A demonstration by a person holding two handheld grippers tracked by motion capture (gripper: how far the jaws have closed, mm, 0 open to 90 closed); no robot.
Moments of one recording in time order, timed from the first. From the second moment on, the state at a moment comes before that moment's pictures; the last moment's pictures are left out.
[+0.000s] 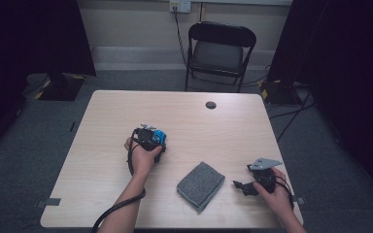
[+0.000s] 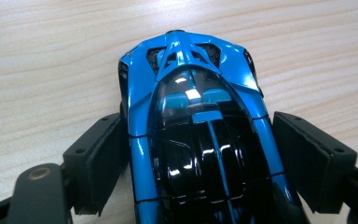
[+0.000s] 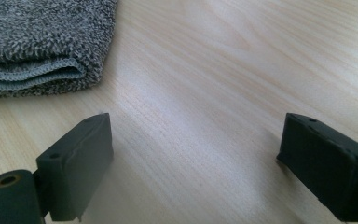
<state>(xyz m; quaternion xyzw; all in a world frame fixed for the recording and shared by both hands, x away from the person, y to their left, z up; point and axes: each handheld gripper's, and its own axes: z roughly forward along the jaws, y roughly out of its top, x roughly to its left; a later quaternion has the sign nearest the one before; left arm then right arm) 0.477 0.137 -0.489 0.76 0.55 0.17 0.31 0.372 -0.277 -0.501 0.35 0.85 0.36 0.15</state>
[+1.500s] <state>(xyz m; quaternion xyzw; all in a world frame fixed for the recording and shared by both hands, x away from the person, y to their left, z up) 0.473 0.109 -0.464 0.84 0.41 0.16 0.32 0.372 -0.277 -0.501 0.35 0.85 0.36 0.15</state>
